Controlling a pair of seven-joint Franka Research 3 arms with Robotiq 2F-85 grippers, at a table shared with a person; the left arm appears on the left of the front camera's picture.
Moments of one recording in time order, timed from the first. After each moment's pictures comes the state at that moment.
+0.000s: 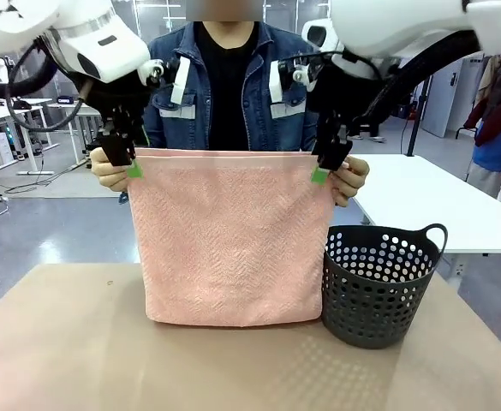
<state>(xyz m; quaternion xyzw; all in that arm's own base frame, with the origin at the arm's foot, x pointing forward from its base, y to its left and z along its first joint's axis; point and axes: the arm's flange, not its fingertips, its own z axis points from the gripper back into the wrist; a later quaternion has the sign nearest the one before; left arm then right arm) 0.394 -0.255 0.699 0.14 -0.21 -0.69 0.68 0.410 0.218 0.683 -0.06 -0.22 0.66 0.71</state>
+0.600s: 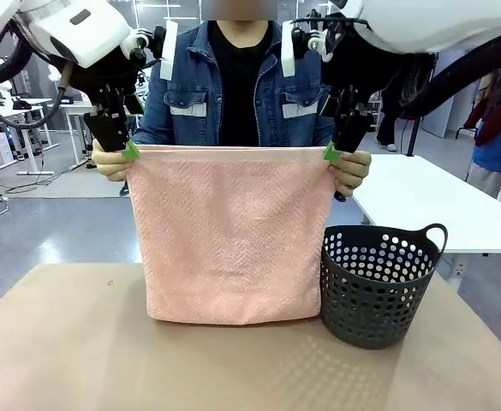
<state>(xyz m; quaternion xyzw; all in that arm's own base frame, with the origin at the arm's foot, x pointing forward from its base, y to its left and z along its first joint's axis) 0.367 -0.250 0.714 0.17 -0.28 -0.68 0.66 0.377 0.209 0.704 -0.12 -0.28 0.66 0.68</state>
